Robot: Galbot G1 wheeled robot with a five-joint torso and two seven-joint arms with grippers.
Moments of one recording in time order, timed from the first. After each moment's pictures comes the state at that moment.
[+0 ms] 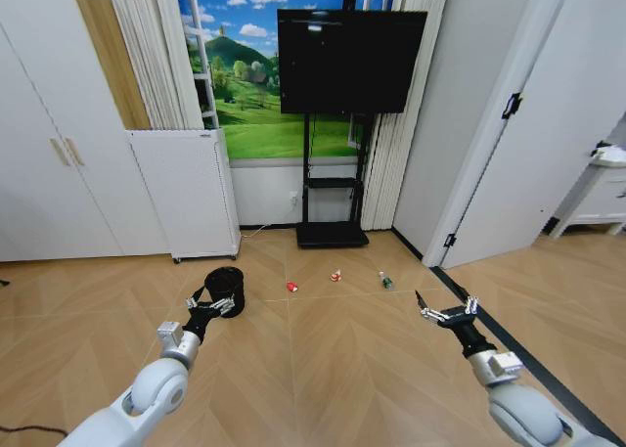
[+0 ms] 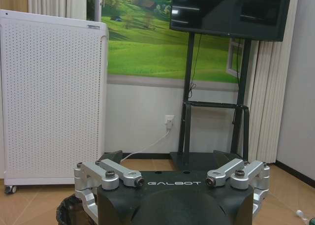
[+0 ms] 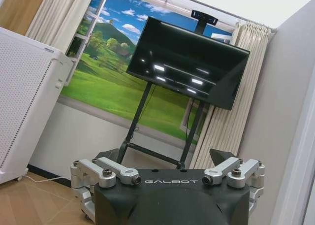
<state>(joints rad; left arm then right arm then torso) 1.20 -0.76 -0.23 -1.94 -0.80 -0.04 -0.36 -1.56 0.60 0.54 1.84 0.45 0.46 0.30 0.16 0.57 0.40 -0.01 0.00</state>
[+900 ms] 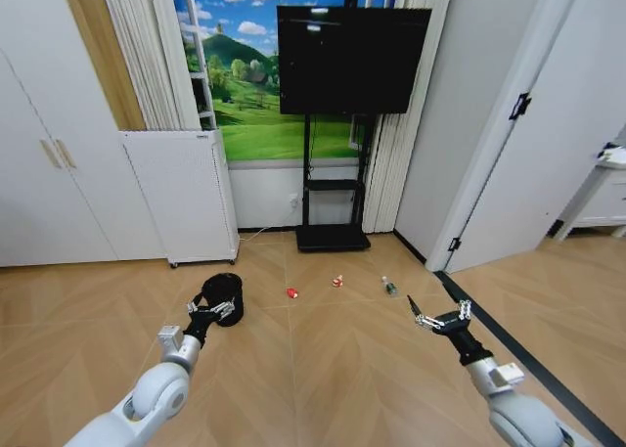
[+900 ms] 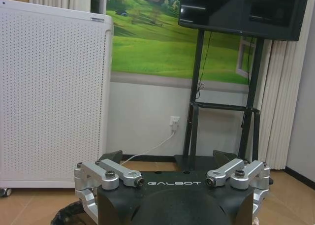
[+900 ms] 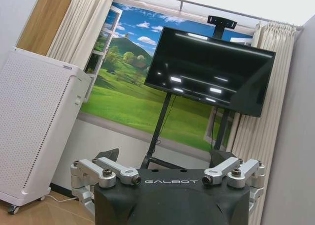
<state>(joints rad) 1.22 -0.77 -0.24 -1.95 -0.81 -0.05 -0.37 -1.60 0.62 0.56 1.87 0.47 0.54 0.20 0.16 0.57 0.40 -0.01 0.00</state>
